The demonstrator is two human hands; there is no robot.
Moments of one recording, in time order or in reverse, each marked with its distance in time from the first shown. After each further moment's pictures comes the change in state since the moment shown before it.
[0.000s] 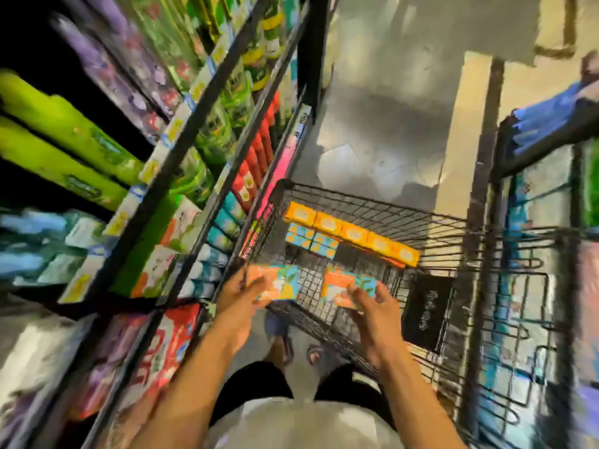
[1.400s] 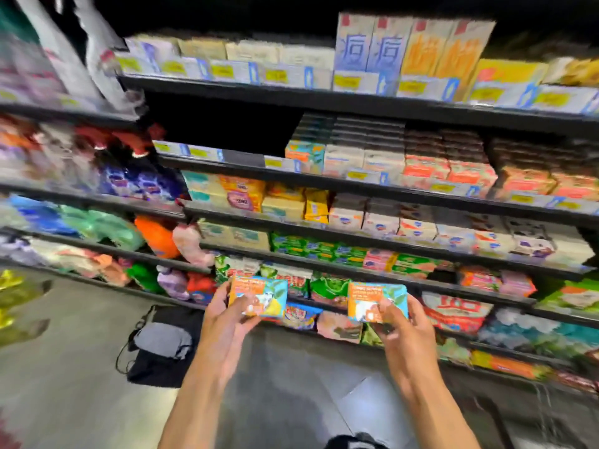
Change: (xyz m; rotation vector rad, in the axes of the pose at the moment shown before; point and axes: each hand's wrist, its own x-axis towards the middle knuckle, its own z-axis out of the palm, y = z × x) left_hand -0.750 -0.403 -0.314 -0.933 1.126 0.776; right_hand -0.586 0.333 0.023 -0.513 -1.279 0.152
